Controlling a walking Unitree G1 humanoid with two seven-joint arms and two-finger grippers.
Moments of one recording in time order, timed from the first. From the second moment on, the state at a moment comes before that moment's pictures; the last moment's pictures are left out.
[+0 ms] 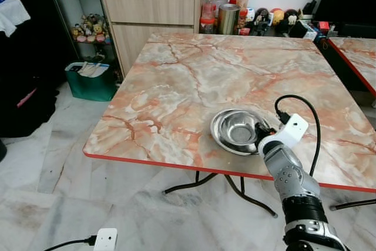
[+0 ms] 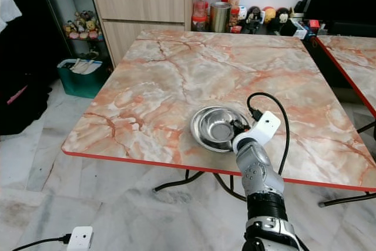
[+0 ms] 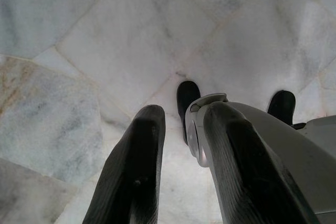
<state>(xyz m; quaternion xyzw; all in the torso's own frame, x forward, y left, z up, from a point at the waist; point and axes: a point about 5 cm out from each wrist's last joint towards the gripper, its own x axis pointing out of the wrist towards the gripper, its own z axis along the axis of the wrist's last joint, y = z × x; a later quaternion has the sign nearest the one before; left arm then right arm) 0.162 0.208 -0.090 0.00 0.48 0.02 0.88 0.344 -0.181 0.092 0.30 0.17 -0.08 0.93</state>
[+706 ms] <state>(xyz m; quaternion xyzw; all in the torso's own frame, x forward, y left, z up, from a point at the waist) 0.162 0.208 -0.090 0.00 0.48 0.02 0.88 0.352 -0.191 0.130 0.15 0.06 -0.08 0.98</state>
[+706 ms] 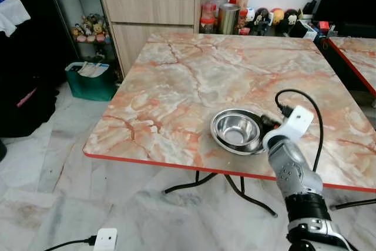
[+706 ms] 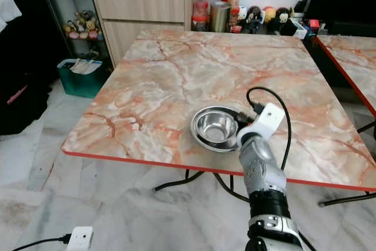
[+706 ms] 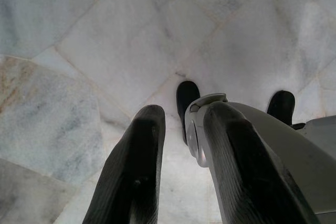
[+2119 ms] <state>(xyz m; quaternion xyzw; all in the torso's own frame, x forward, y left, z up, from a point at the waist) 0.161 0.214 -0.089 0.01 0.47 0.04 0.88 0.271 -0.184 0.114 -0.14 -0.10 -0.02 0.99</state>
